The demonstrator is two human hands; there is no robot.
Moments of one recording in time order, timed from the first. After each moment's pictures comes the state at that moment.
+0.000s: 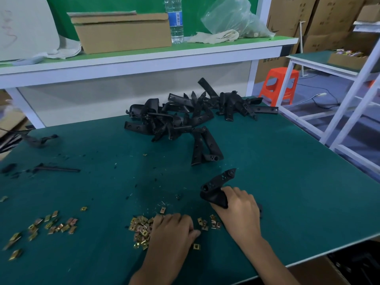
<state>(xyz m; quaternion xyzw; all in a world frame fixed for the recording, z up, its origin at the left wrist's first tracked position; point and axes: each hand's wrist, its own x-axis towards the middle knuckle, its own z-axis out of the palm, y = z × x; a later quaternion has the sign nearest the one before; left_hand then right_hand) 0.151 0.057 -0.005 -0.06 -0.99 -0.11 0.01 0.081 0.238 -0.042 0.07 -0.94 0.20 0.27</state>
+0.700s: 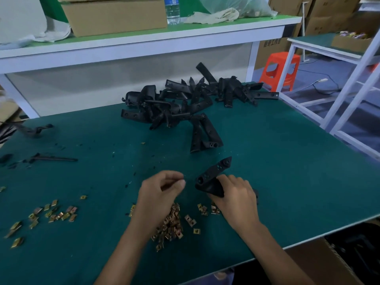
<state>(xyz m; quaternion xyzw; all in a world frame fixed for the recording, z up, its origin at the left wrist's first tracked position) 0.120 0.031 0.030 0.06 -0.82 -0.57 0.05 0.087 0.233 -0.039 0.10 -0.94 0.19 0.27</state>
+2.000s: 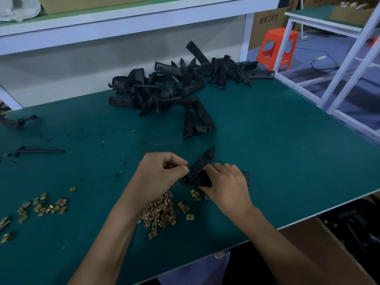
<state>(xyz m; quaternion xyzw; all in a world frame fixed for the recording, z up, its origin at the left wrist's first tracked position) 0.105 0.044 0.058 0.03 -0.85 -0.52 -0.04 0.089 0.233 -0.040 0.17 -0.93 0.17 0.28</state>
